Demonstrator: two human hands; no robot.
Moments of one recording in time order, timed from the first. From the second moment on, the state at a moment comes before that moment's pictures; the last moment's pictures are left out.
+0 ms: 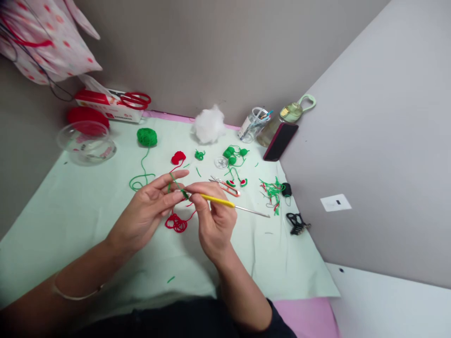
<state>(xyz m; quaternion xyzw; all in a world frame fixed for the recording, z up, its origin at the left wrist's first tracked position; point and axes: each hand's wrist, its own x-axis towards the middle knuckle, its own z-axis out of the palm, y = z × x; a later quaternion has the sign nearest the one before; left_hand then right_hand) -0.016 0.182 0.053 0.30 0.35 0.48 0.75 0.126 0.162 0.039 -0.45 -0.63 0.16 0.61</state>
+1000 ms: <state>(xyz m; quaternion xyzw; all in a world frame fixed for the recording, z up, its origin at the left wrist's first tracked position) -0.019 0.181 0.046 0.42 0.39 0.50 0.65 0.130 0.156 0.041 -0.44 -0.65 0.15 0.60</state>
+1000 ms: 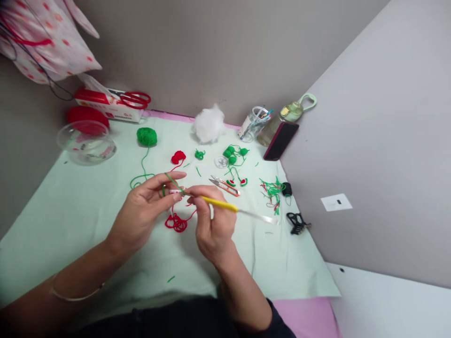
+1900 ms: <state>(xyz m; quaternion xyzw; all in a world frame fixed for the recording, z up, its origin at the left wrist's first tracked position) -0.018 0.187 0.054 0.21 0.31 0.44 0.81 0.130 0.158 0.034 -0.44 -0.69 0.03 0.57</state>
